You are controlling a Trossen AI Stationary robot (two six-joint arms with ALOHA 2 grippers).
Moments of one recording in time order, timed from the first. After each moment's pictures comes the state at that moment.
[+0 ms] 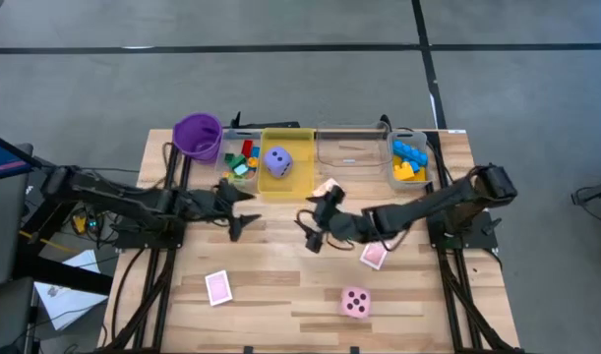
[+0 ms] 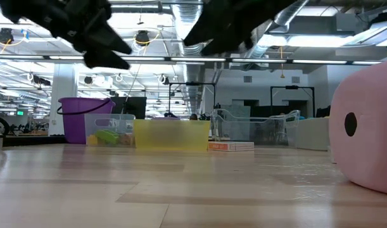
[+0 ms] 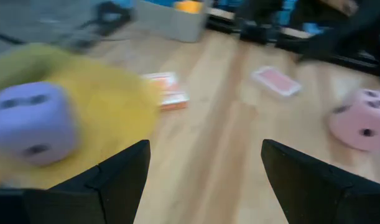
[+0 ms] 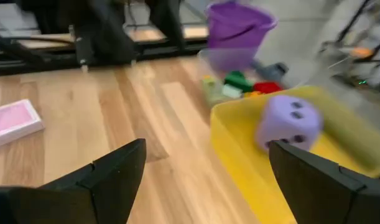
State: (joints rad) left arm -0.14 0.88 0.48 -0.03 -0.40 -0.32; right arm 0.25 1.64 1.04 0.11 0.68 0.19
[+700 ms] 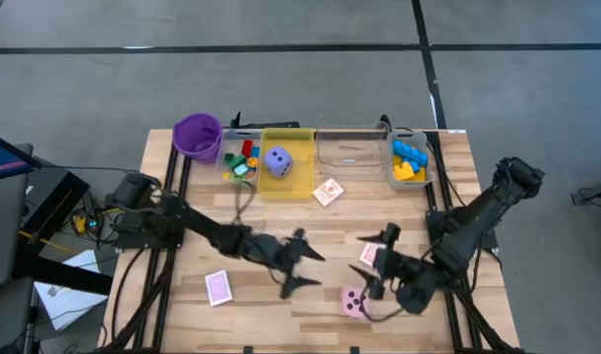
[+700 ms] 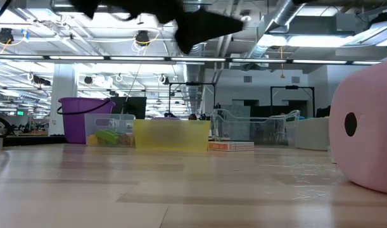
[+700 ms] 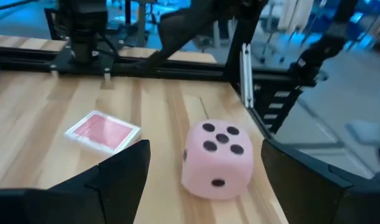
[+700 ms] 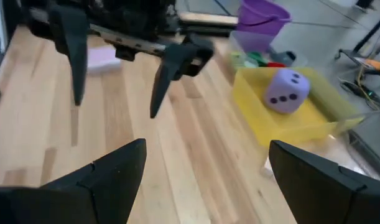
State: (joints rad) left arm -0.34 1.76 0.95 0.56 -0.12 -0.19; right arm 0.78 1.39 1.04 -0.56 1.00 0.60
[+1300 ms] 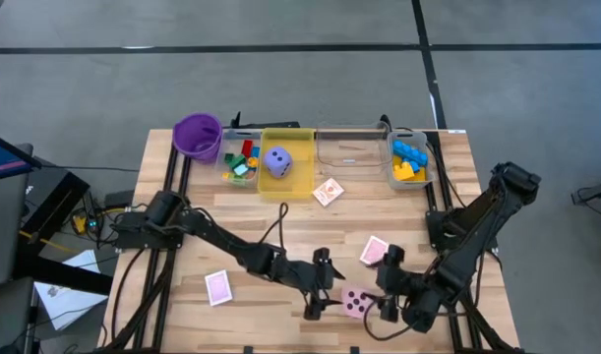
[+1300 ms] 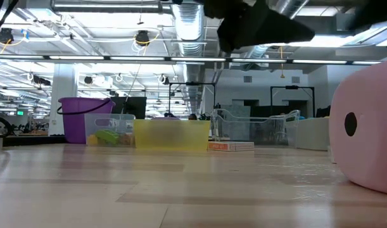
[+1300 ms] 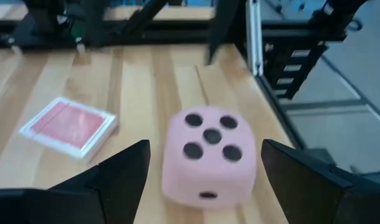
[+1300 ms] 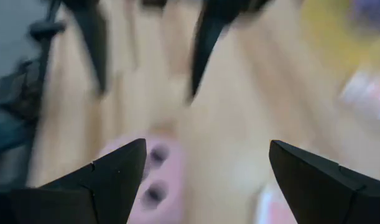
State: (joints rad) left arm -0.40 2.03 1.38 0.20 -0.19 -0.16; right arm 0.89 1.47 1.04 -0.68 0.73 0.92
